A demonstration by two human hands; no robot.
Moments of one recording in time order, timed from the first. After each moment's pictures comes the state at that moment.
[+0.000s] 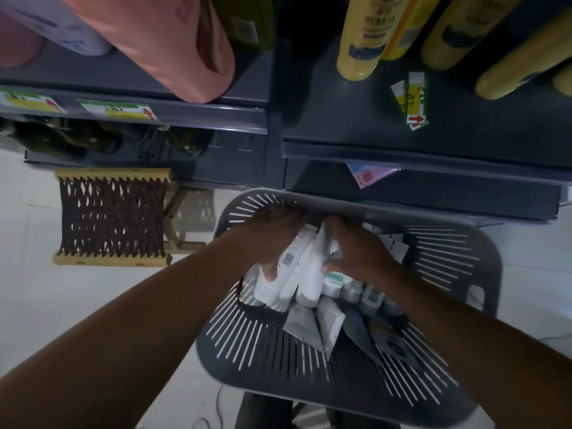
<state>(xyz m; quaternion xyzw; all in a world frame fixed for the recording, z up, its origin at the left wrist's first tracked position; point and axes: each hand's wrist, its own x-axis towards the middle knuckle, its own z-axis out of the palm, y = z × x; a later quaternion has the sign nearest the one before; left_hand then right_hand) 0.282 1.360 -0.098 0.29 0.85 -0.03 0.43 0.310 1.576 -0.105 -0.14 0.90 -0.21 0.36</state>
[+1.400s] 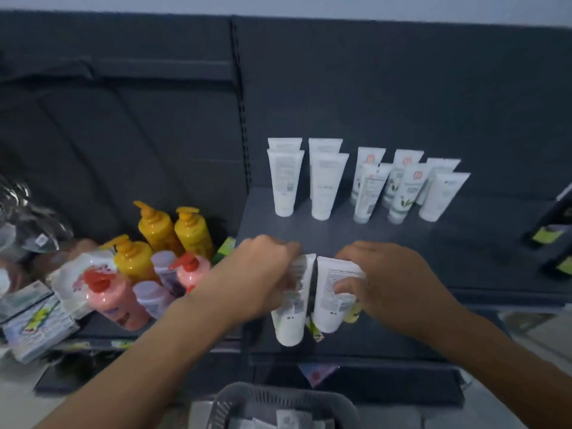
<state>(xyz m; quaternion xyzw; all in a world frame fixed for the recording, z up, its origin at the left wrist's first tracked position) 0.230 1.430 0.465 0.29 0.95 0.05 -0.05 0.253 1.649 0.475 -0.19 0.97 -0.12 -0.03</state>
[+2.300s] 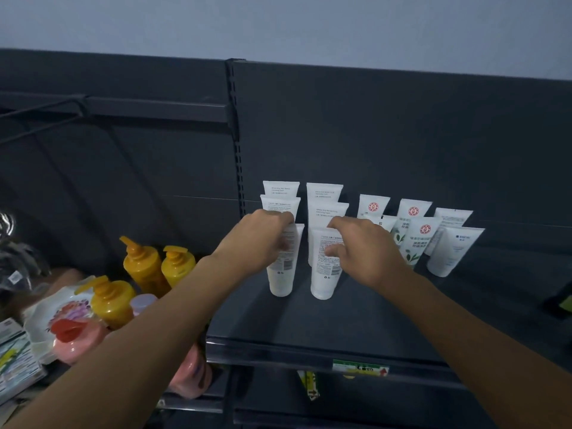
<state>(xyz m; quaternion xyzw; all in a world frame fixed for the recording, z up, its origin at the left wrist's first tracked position) 0.073 1.448 0.475 0.19 0.97 0.10 -0.09 0.081 1.658 0.471 -0.15 0.98 -0.11 -0.11</state>
